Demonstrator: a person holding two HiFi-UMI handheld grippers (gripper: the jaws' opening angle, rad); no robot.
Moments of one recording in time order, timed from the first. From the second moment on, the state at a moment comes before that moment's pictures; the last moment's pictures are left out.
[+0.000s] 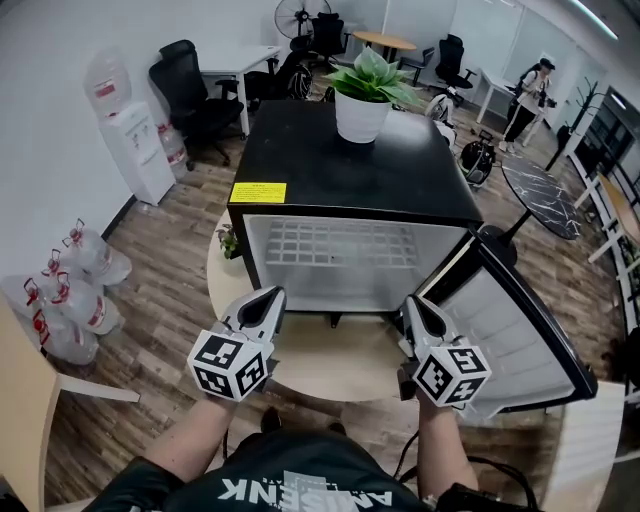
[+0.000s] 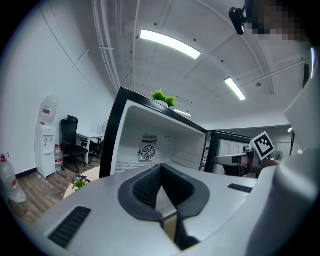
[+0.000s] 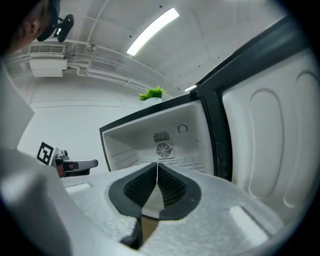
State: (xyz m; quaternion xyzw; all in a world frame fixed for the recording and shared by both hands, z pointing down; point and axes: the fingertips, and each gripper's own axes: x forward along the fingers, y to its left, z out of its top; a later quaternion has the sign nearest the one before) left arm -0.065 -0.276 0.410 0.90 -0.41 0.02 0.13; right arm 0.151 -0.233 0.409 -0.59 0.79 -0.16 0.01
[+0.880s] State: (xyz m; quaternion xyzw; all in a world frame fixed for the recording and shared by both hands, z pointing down) left arm -0.055 -0.246 0.366 0.91 -0.40 0.00 0.10; right arm 0.137 -0.176 0.348 -0.57 0.82 -0.09 0.00
